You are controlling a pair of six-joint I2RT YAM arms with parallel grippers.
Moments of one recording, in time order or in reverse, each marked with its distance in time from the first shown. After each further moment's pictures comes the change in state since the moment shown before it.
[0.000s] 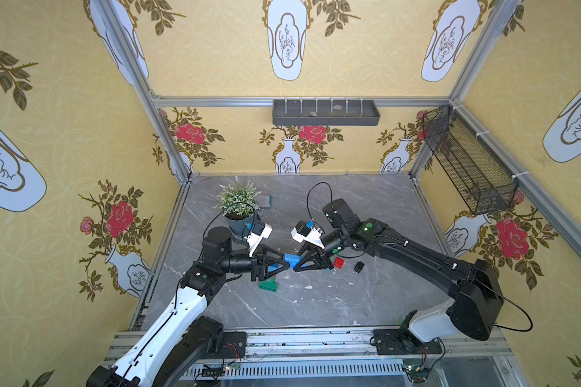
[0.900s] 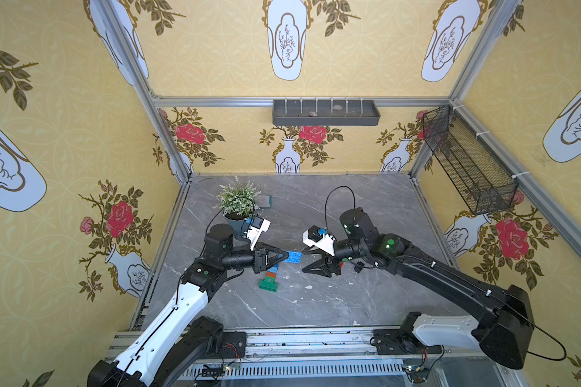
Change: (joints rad) left arm 0.002 0.053 0.021 -0.034 -0.169 -0.165; right arm 0.064 -0.273 -0.205 0.143 0.425 0.008
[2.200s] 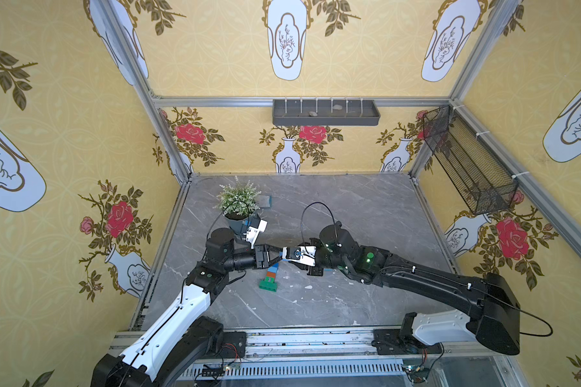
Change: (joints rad) left arm -0.003 -0.024 -0.077 0.147 -0.009 -0.320; right arm 0.165 0.104 -0.019 0.204 0.435 -0.241
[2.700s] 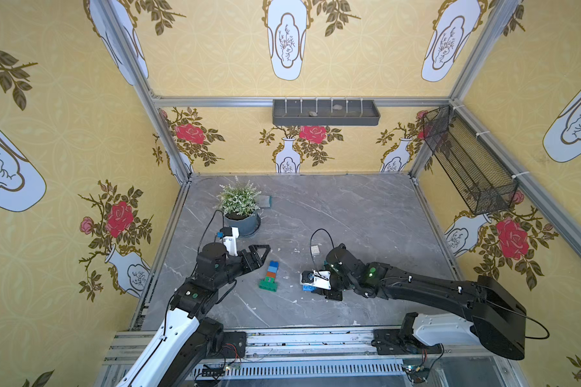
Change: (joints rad) left arm 0.002 -0.289 -0.045 -0.393 -0.675 0.024; right arm -0.030 -0.011 -0.312 -0.082 -0.086 0.058
